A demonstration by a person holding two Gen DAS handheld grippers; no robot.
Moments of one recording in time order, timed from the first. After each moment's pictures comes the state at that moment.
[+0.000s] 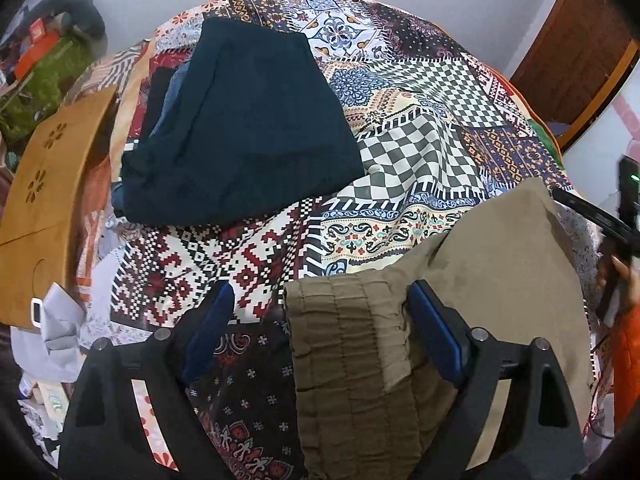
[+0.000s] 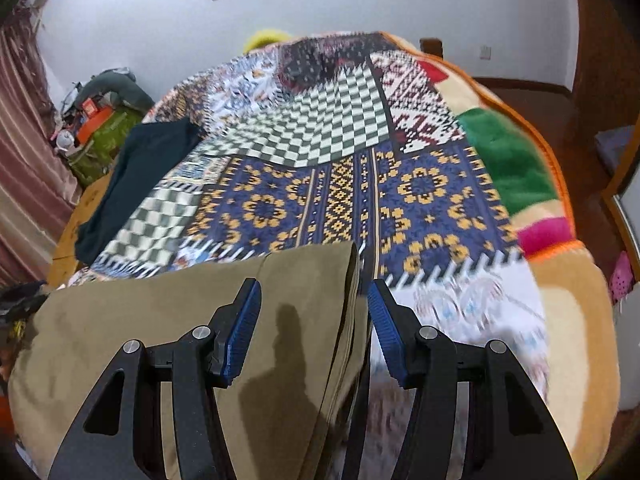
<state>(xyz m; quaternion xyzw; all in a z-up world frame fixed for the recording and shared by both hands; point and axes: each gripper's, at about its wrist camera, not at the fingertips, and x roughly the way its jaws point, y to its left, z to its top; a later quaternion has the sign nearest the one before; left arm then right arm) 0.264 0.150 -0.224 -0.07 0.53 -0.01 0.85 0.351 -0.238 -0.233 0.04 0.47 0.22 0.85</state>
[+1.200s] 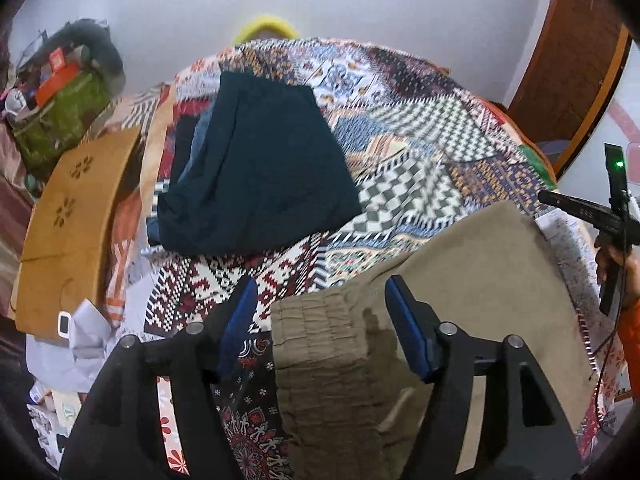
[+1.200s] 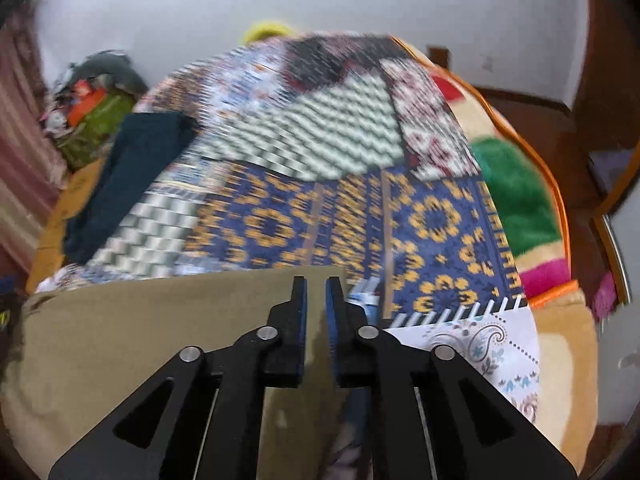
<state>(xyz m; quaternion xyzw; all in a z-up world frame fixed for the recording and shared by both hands) 0.236 0.143 -0.173 -0.04 0.46 0.02 0.89 0.352 -0.214 -0.203 -0.01 0.47 0.22 0.86</state>
